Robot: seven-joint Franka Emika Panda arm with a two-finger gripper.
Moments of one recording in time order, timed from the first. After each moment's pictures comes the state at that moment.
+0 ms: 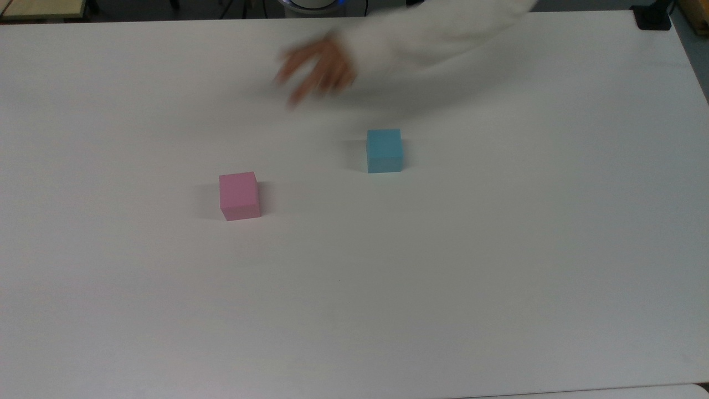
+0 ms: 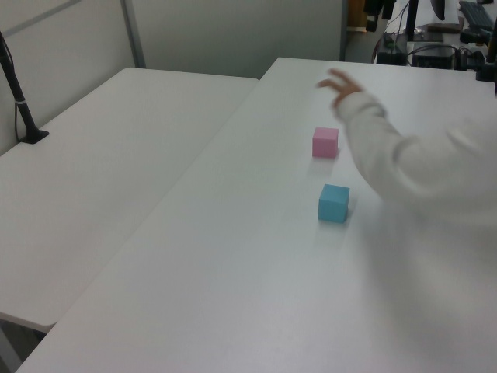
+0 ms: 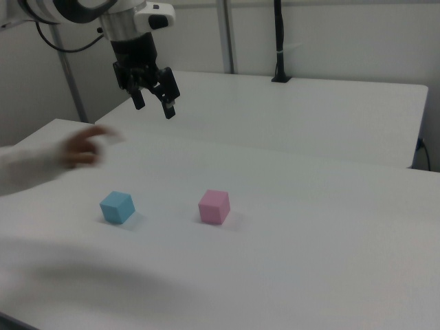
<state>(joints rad) 0.03 -0.03 -0.14 -1.54 -0.02 1.62 0.05</state>
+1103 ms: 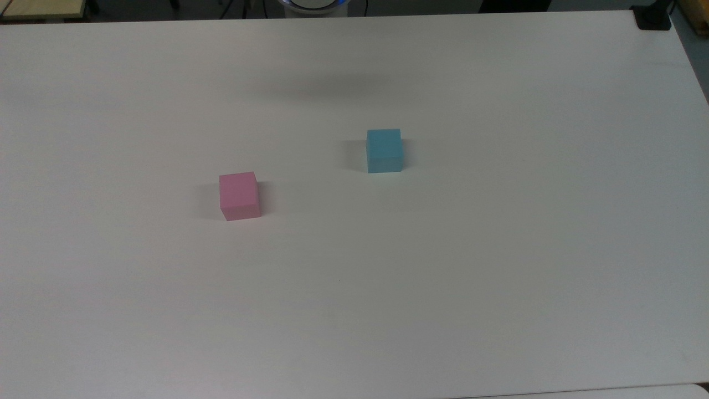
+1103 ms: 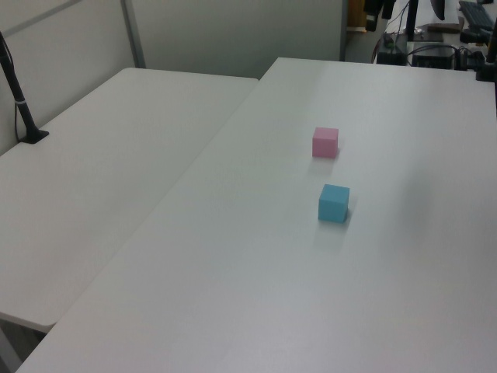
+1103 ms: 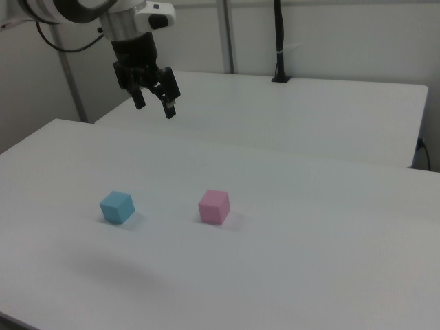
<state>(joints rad) 0.03 -0.03 -0.14 -1.54 -0.02 1.63 0.05</state>
